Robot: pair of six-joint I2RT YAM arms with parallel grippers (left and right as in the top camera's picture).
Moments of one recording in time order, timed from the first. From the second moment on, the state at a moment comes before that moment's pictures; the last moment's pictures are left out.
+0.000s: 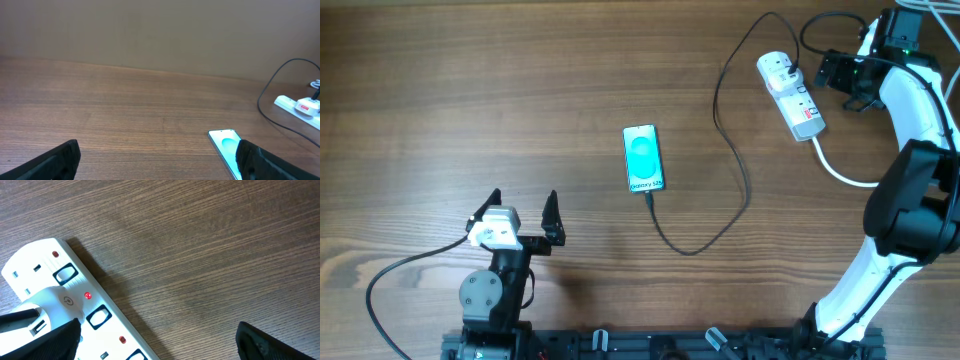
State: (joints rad) left arm -0.08 0.01 0.01 -0.07 0.02 -0.16; right arm -0.24 2.10 1.66 -0.64 -0.04 0.13
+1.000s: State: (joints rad) left arm -0.08 0.01 0.01 -0.07 0.02 -0.16; right arm -0.18 1.44 1.59 -0.64 0.00 0.12
